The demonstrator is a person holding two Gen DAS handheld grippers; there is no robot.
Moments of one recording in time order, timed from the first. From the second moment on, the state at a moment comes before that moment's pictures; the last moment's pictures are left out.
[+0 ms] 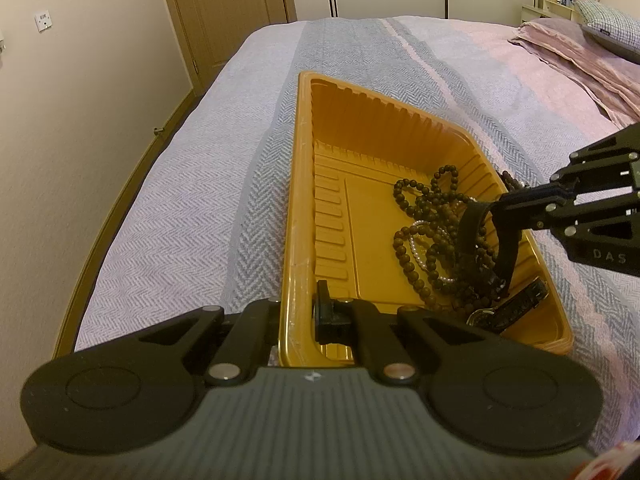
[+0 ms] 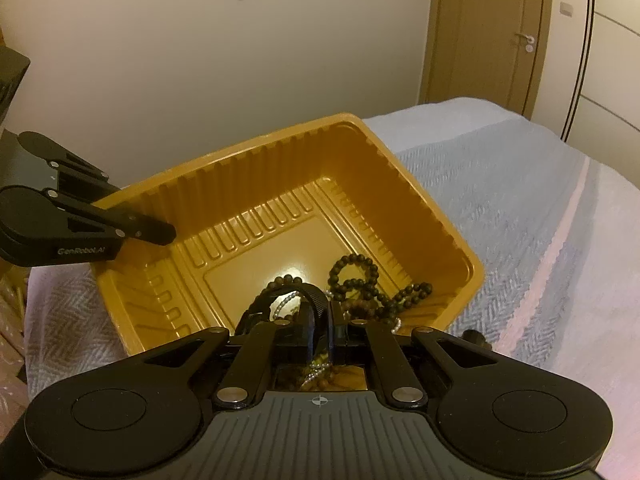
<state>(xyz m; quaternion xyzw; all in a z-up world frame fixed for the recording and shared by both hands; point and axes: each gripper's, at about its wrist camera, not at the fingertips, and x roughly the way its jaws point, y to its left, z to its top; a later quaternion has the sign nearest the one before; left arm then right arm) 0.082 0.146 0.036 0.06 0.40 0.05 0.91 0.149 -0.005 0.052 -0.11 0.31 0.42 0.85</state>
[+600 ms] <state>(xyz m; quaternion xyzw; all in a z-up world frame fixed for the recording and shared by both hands) 0.084 0.147 0.034 0.06 0.40 0.05 0.91 0.154 -0.013 0.051 -0.10 0.32 0.41 0.85</state>
